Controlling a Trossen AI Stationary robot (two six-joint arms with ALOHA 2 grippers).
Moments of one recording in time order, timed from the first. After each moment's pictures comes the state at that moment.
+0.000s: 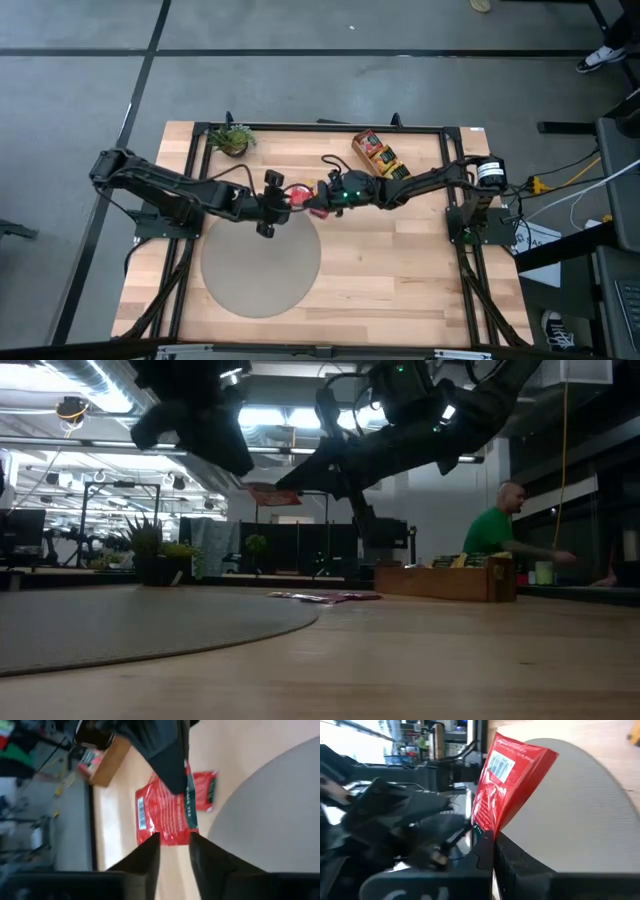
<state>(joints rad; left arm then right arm) -0.18 1.31 0.92 -0.50 -0.54 0.37 -0.06 1.84 0.94 0.60 -0.11 1.50</state>
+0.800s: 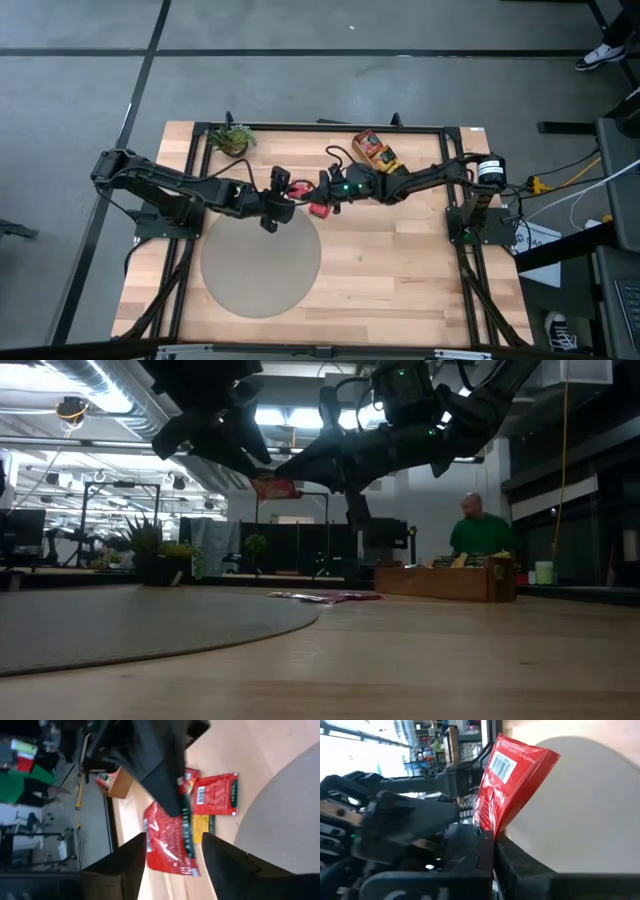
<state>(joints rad) -0.14 1.33 0.92 -0.41 -0.57 0.55 -0.12 1.84 0.94 0.69 -0.17 1.62</state>
